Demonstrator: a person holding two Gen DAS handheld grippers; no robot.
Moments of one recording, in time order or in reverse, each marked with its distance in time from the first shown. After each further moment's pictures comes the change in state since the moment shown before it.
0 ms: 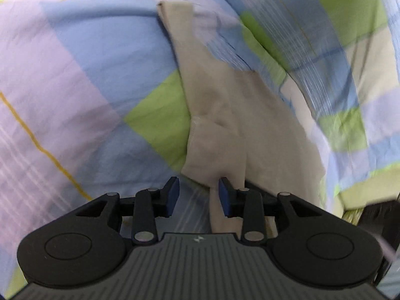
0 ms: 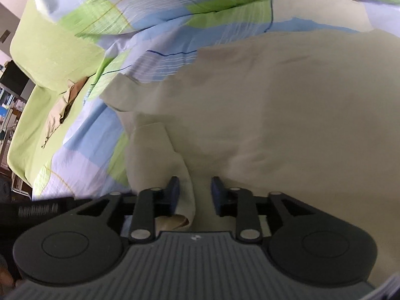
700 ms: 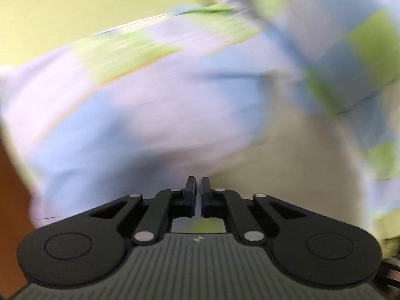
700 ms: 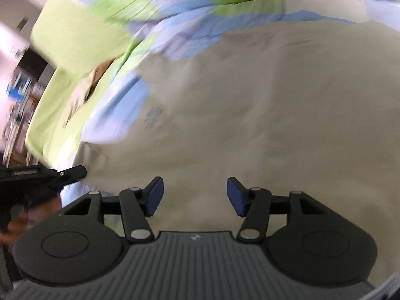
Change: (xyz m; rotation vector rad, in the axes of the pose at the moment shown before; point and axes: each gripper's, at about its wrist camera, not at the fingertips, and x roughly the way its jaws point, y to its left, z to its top) left arm -0.130 0.069 -0.047 -0.020 -0.155 0.412; right arm -0.049 0.026 -0.036 -0.093 0.090 0.081
